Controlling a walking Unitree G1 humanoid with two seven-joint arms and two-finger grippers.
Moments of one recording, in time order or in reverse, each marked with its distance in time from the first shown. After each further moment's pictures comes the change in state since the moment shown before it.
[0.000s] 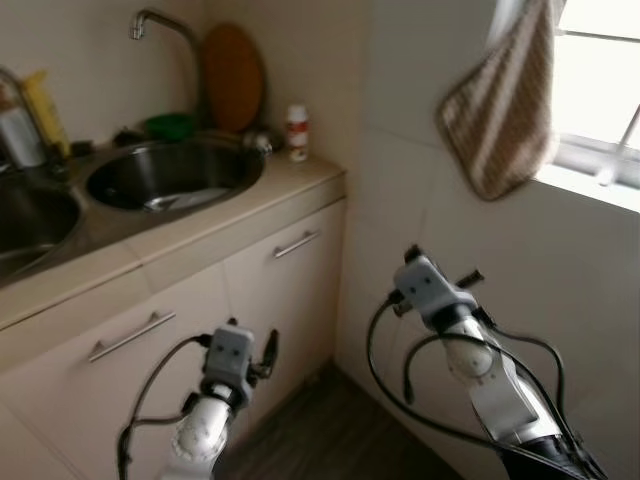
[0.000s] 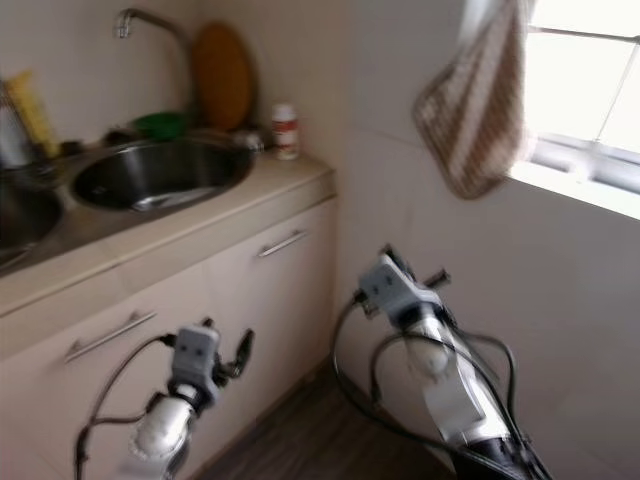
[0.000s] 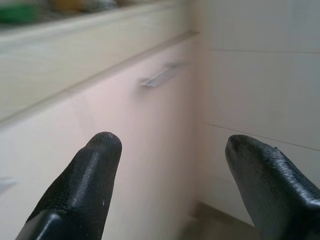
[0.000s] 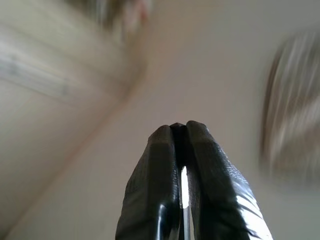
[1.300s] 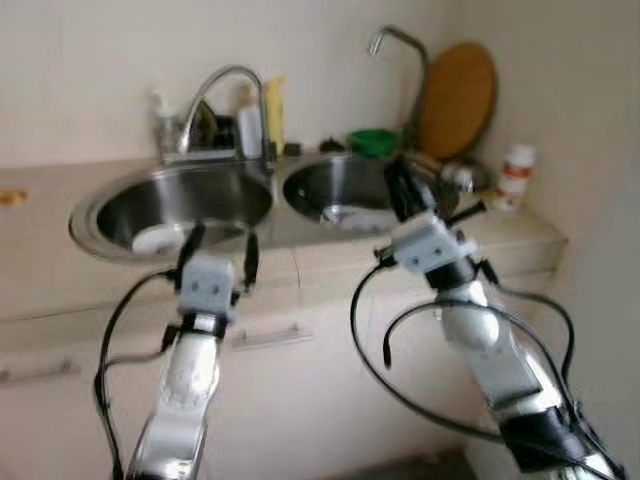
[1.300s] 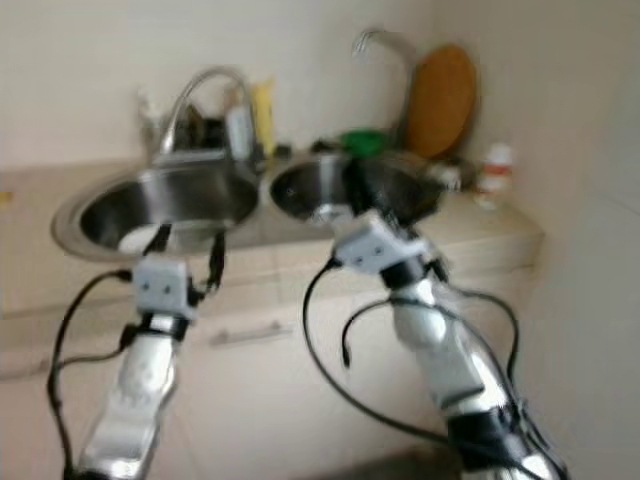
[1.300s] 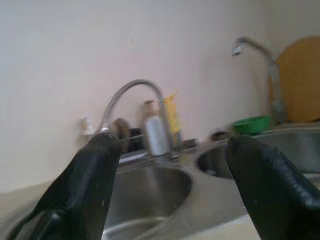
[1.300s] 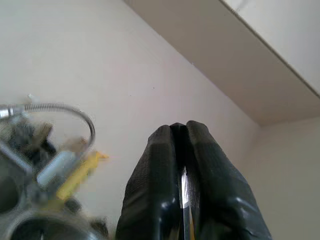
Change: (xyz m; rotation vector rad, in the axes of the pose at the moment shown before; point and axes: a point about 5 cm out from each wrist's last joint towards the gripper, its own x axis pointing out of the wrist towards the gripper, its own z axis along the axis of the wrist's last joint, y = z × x) left arm 0.021 0.024 0.095 0.100 -0.435 0.174; right arm 0.005 -0.034 0.074 0.048 -0.522 -0.182
